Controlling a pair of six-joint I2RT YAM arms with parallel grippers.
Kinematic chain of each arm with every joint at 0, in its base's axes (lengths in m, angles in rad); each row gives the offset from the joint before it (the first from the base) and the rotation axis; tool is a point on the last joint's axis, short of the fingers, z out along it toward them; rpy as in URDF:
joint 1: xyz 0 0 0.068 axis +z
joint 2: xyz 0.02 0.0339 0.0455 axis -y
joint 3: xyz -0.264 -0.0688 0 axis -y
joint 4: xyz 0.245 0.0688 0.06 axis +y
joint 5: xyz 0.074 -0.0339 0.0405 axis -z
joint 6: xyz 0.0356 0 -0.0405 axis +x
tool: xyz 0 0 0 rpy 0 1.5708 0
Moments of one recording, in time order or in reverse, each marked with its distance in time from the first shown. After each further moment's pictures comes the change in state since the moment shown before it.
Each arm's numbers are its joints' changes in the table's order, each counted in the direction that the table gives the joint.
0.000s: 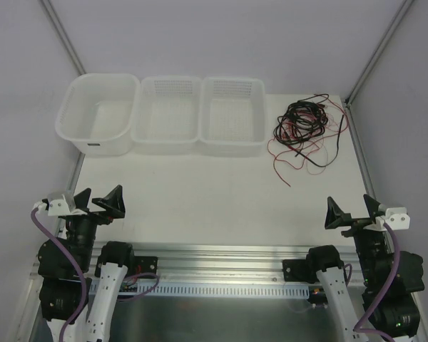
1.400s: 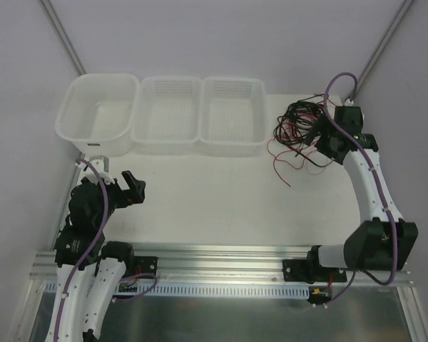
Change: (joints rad) left arm 0.000 -0.341 -0.087 0.012 0.130 -0.055; right arm -0.174 -1.281 0.330 -0.048 0.009 0.495
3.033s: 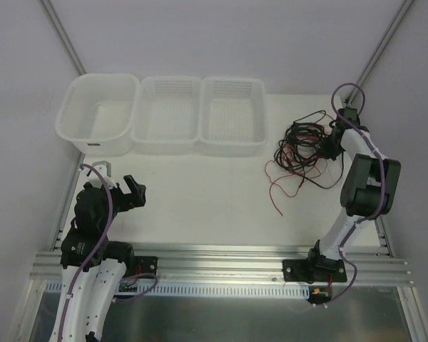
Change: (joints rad) left arm 0.000 0.051 -0.111 -0.020 -0.034 -0.004; right arm -0.203 -0.609 0.156 -0.188 -0.052 0.224
